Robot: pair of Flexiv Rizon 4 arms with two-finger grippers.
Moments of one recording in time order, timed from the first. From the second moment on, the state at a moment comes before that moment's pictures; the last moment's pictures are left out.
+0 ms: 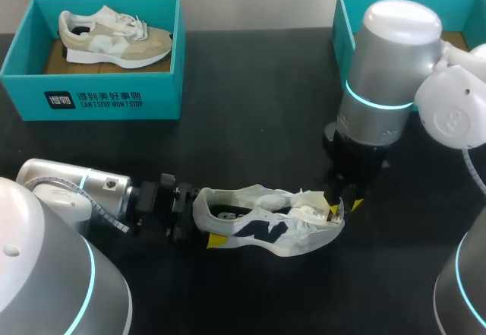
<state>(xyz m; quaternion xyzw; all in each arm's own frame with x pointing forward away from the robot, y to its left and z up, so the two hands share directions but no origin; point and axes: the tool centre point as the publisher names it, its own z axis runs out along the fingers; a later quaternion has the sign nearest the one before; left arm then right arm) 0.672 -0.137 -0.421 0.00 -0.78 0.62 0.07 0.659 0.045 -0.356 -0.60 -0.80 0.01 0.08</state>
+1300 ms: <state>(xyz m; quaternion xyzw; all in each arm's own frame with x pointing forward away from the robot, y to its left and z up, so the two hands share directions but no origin) 0.672 -0.137 -0.421 0.00 -0.78 0.62 0.07 0.647 0.088 -0.228 -0.68 -0.72 0.01 -0.10</state>
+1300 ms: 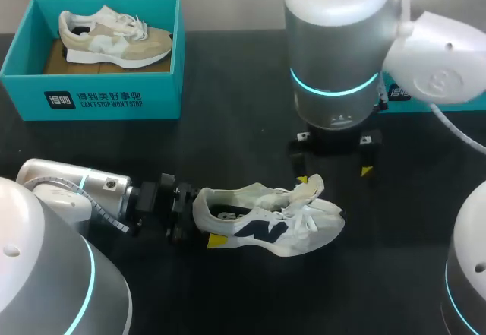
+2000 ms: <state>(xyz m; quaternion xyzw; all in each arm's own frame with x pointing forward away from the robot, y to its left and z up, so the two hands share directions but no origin) 0.672 -0.137 -0.421 0.00 -0.78 0.62 0.07 0.632 0.166 -0.183 -0.51 -0.85 -0.01 -0.11</state>
